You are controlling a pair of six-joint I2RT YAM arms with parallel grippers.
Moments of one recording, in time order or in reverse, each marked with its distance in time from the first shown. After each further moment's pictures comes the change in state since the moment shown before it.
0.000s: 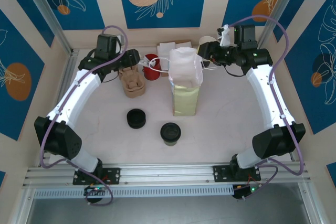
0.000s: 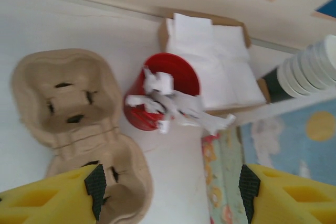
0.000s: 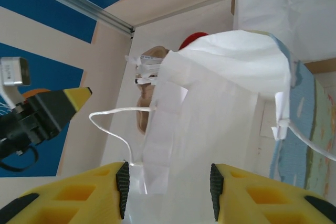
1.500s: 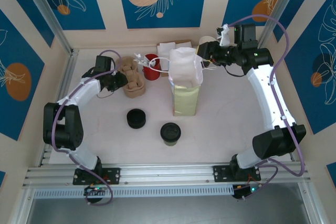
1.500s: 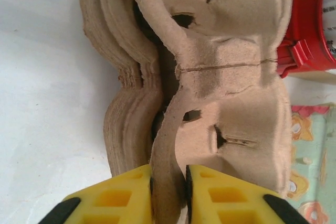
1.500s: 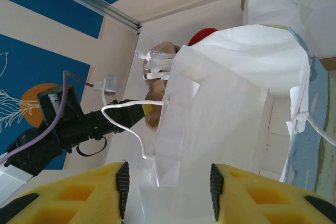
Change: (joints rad) left arm 0.154 0.097 -0.352 0.177 0.177 -0.084; right arm 0.010 -0.006 0.016 -0.032 -0.019 0.001
